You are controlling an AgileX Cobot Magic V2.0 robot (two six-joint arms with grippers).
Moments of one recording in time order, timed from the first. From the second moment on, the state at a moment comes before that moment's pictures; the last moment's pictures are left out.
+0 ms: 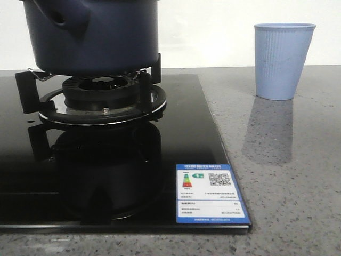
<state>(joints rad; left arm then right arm) -0.16 0.44 -0.68 -0.61 0.52 0.49 0.15 0.38 -0.57 0.19 0.56 -0.11</state>
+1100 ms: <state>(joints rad) -0.41 1.13 -0.95 -0.82 0.26 0.75 0.22 0.43 -0.59 0.19 0.51 -0.13</state>
